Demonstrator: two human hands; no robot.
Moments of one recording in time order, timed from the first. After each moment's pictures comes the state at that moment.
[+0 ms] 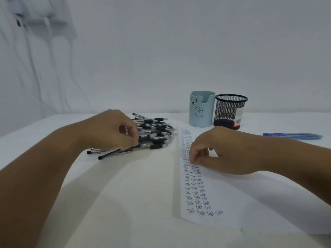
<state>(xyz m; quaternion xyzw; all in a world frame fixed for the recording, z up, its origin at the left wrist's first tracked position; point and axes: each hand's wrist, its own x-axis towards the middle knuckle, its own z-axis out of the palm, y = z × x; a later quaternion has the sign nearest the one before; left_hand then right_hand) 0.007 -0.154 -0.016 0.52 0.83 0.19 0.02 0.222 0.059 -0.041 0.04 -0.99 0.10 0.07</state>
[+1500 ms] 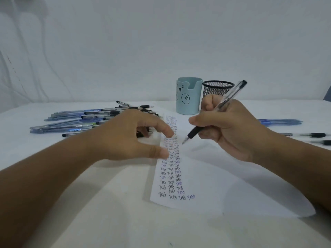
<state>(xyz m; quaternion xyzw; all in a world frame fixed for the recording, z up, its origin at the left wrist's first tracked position) 0.061 -0.120 -0.048 0.64 0.70 0.29 0.10 0.233 0.050 -0.049 -0.07 -0.67 0.69 0.27</state>
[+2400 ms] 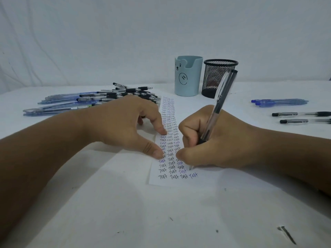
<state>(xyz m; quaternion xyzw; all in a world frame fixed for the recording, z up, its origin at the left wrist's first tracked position) 0.052 -0.114 -0.055 0.66 0.73 0.16 0.09 0.255 0.005 -0.061 -0.04 -0.86 0.49 0.11</state>
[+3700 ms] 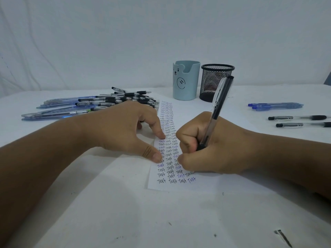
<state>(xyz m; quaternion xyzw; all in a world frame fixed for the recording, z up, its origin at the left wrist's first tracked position) 0.053 -0.117 -0.059 0.63 0.75 0.19 0.10 0.252 0.008 -0.064 -0.01 -0.87 0.47 0.11</state>
